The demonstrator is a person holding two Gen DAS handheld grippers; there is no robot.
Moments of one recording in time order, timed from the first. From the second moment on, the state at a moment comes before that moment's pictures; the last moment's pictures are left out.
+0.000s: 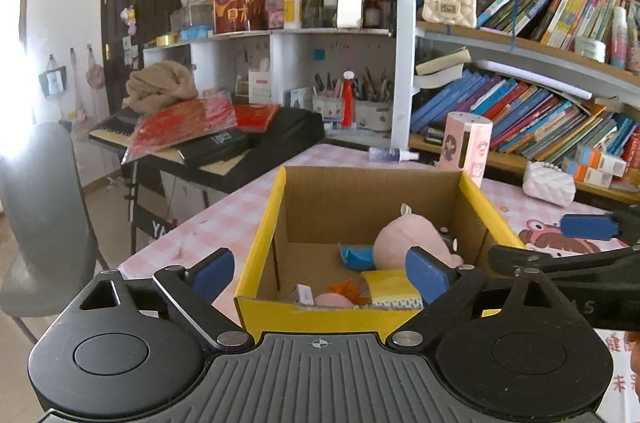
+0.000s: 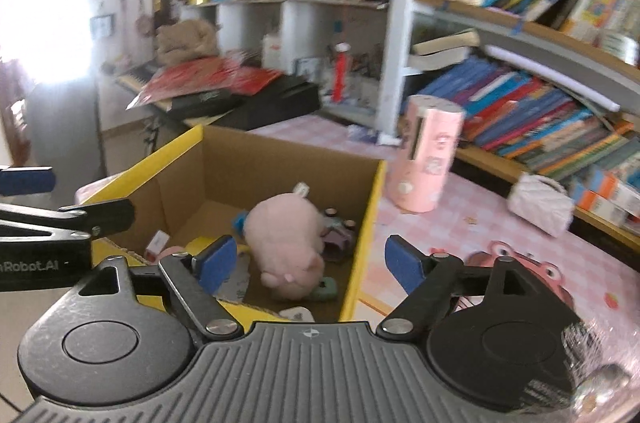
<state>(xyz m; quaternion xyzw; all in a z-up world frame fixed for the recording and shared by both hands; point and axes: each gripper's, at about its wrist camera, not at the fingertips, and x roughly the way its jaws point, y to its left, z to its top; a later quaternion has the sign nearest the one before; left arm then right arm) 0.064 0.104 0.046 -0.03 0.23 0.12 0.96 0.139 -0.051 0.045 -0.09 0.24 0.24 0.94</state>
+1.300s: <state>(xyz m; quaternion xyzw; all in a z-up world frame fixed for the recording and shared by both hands) -0.041 0.040 0.012 0.05 0.29 -0.02 0.95 -0.063 -0.152 0.000 0.01 0.32 -0.12 0.94</state>
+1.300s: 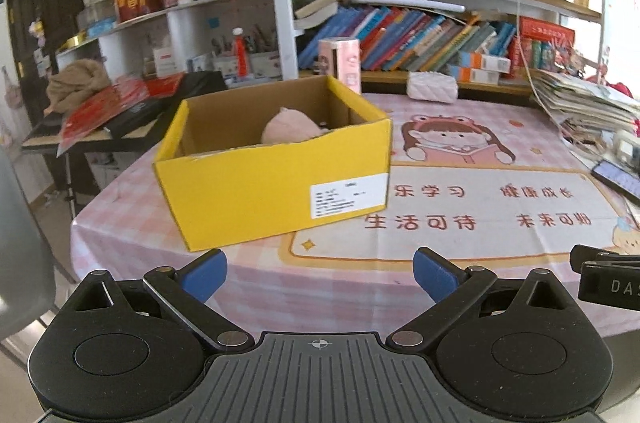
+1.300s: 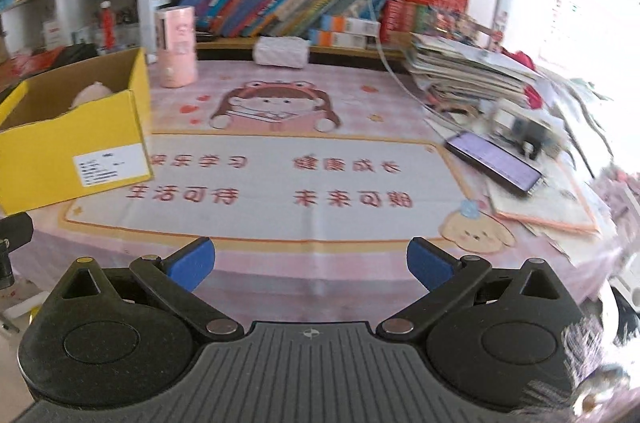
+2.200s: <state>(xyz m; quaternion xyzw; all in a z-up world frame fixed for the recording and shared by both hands) -0.039 -0.007 0.022 0.10 0.28 0.02 0.95 -0.065 -0.155 0.012 -0.01 0.31 -0.15 0.94</state>
